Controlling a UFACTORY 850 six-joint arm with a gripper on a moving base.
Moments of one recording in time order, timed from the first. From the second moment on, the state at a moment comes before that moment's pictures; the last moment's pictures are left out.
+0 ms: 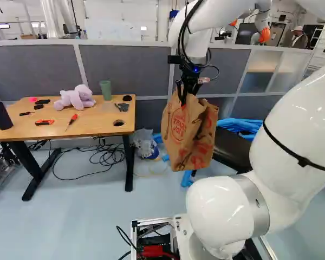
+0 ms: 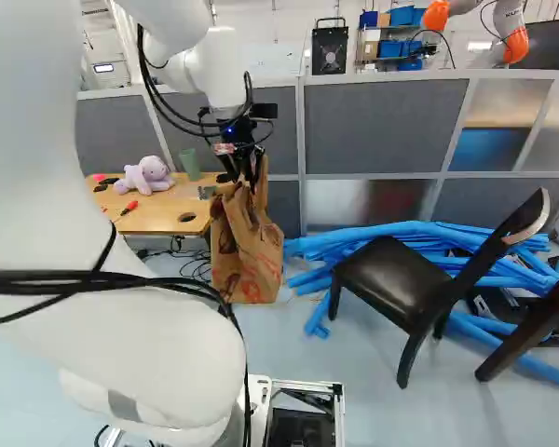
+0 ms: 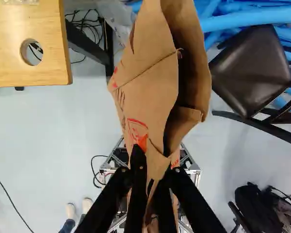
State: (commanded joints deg) arm 0.0 5.5 -57.4 0.0 -55.1 0.0
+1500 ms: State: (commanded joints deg) arm 0.4 3.7 -72.7 0.0 -65.2 0.0
